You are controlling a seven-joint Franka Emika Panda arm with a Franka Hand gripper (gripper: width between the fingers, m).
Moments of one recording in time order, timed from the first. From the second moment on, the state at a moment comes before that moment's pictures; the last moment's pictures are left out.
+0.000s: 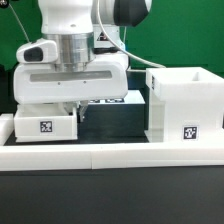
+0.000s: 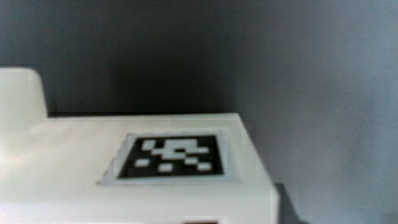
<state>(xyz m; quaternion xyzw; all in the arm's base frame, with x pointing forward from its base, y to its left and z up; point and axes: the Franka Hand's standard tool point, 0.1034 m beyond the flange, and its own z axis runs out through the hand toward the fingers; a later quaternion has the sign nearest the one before) 0.508 -0.077 0.019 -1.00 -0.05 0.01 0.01</state>
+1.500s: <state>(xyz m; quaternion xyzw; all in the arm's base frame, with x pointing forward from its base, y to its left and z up) 0.520 -0.043 0.029 -0.91 -0.41 0.01 0.01</state>
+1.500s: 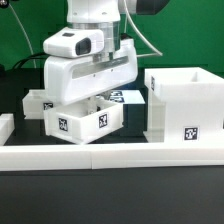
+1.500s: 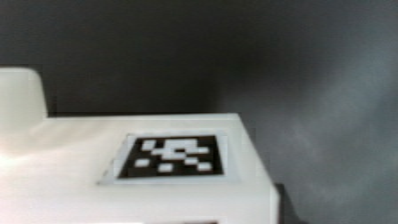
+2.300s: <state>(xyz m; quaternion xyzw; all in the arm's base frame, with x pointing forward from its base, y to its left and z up) 0.526 -0.048 0.028 -0.77 -0.63 0.02 0.00</state>
